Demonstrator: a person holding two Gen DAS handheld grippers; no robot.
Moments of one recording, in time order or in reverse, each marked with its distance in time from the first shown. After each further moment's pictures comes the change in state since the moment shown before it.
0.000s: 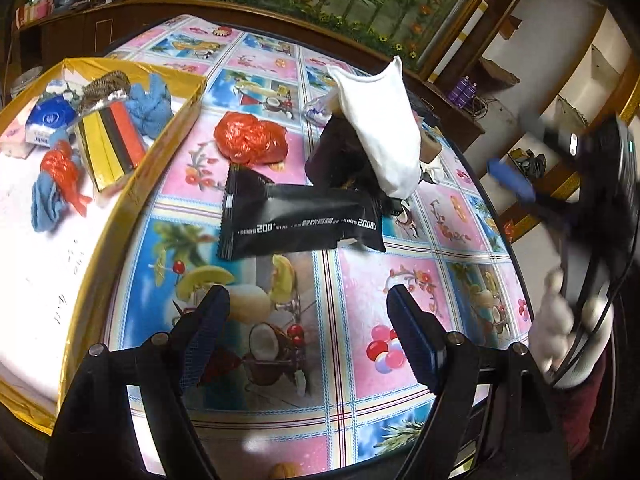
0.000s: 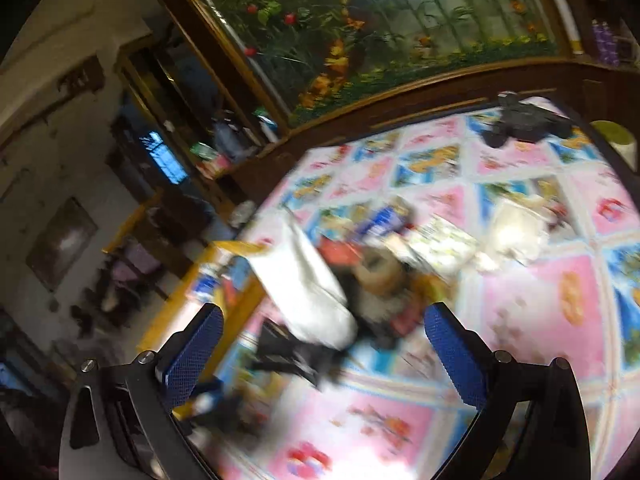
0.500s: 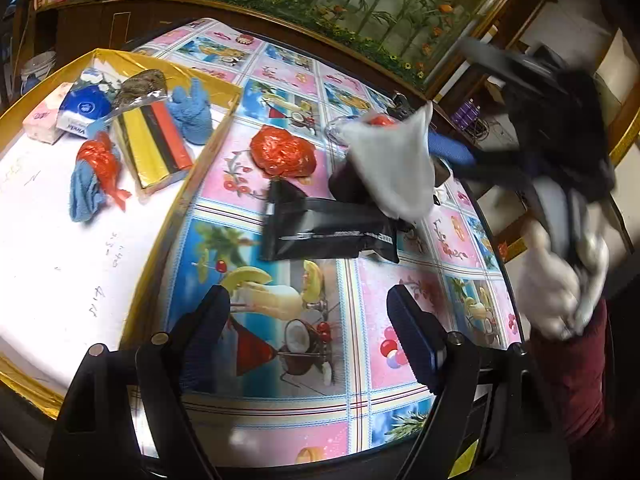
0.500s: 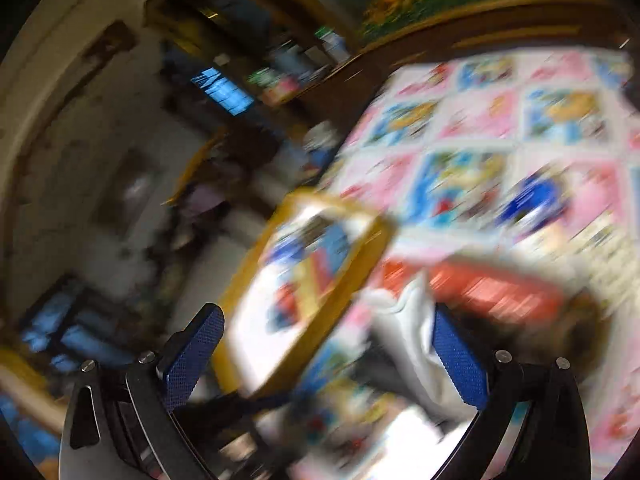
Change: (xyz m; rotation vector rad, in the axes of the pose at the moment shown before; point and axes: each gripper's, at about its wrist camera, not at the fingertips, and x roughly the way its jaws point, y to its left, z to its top) left arm -0.025 0.031 0.002 -0.069 -0.041 -0.024; right arm 0.108 0.057 0.048 0.043 0.391 0.377
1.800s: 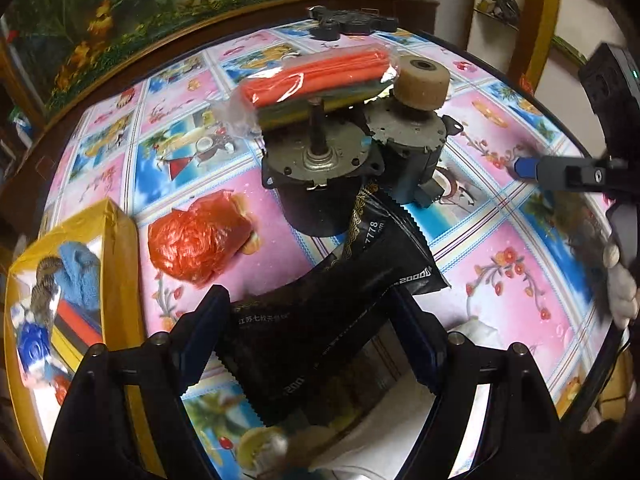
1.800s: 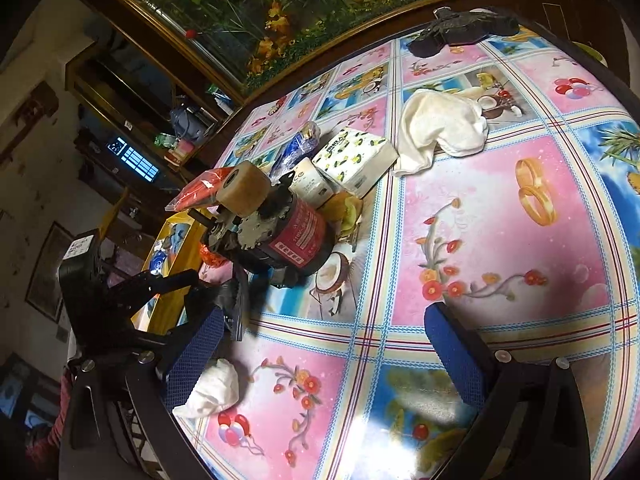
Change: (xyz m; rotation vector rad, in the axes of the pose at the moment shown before) left arm 0.114 -0.077 0.049 0.643 0.204 0.213; right arm -0.077 -0.117 -0.143 0.180 -0.288 -0.417
